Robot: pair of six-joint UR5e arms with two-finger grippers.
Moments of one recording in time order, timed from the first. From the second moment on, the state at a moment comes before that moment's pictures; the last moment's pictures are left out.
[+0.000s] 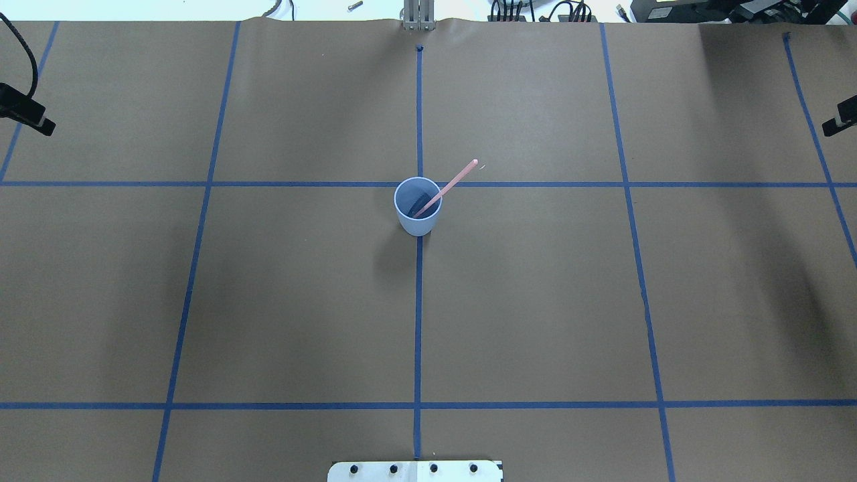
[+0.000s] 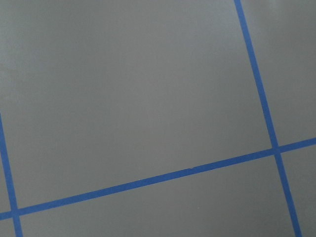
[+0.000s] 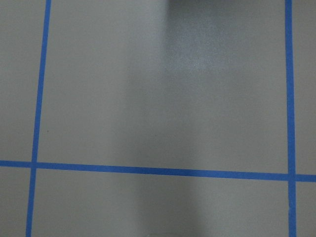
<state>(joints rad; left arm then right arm) -1.27 -1.80 -1.68 -1.70 -2.32 -0.30 1.41 -1.44 1.62 -1.37 2.43 0.37</state>
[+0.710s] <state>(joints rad) -1.27 -1.80 -1.68 -1.70 -2.32 -0.29 1.41 -1.45 1.62 -1.37 2.42 0.37</state>
